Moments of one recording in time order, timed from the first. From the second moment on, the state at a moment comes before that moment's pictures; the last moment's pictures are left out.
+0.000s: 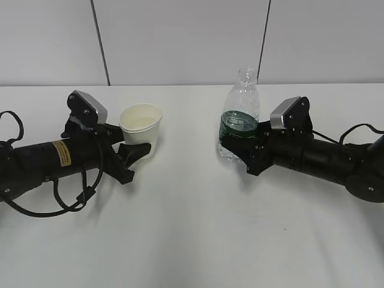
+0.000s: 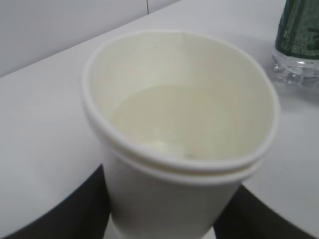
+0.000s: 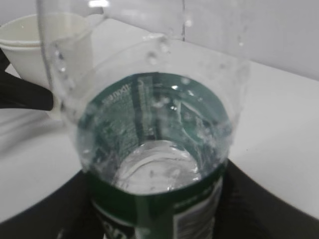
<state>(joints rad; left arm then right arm) -0.20 2.11 -0.85 0.76 -0.96 -0.18 0.06 2.20 -0.93 -0.85 -1.12 0.29</state>
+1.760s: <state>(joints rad) -0.13 2.13 -0.70 0.79 -1.14 -0.20 0.06 2.28 -0.94 -0.82 -1.12 0.23</state>
